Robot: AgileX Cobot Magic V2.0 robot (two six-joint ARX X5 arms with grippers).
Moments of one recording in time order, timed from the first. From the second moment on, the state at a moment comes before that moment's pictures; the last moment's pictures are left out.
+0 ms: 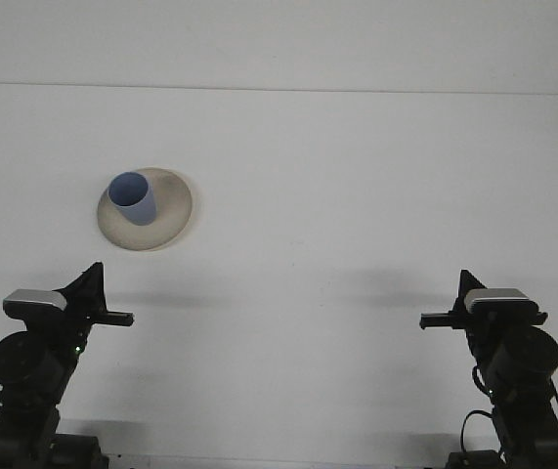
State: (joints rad) left arm -0.04 0.44 0.49 -0.04 0.05 -0.10; right arm 0.08 0.56 0.53 -0.21 0.00 0.05
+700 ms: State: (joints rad) left arm -0.04 0.37 0.47 0.00 0.05 -0.06; right arm 0.08 0.56 0.53 -0.21 0.00 0.05
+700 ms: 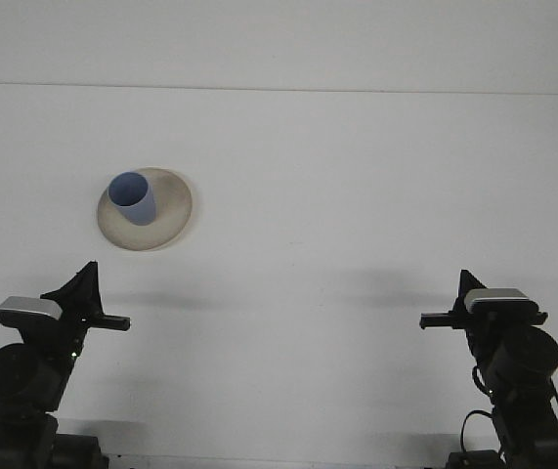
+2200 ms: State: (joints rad) left arm -0.03 0.01 0.03 0.19 0.02 -0.04; right arm 0.08 0.56 0.53 -0.21 0.00 0.05
